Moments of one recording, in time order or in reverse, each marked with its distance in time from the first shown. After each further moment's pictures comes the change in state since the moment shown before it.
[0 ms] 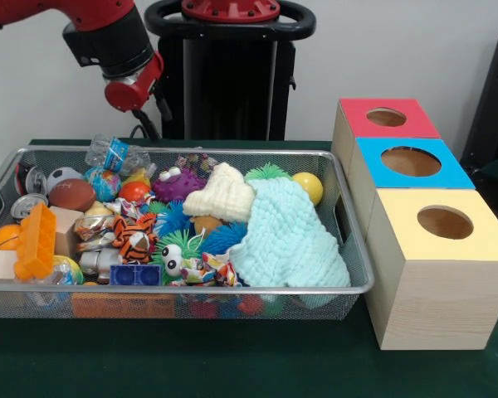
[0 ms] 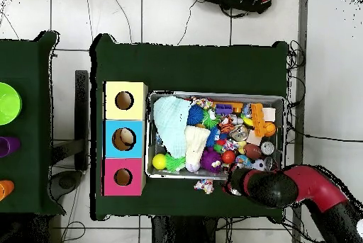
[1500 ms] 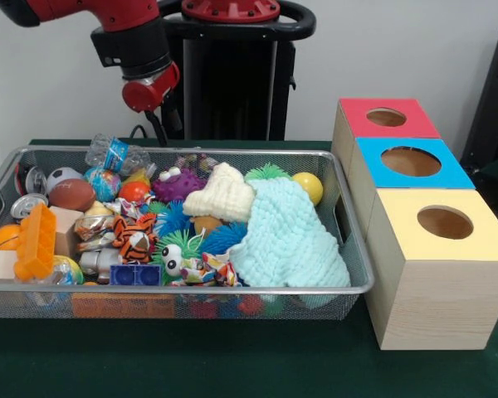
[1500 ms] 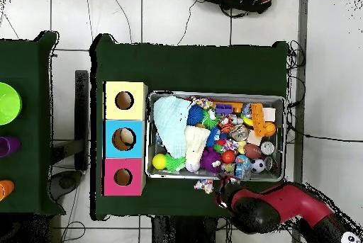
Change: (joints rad) arm 0.025 -0.042 -0.089 0.152 -0.219 -0.288 0.215
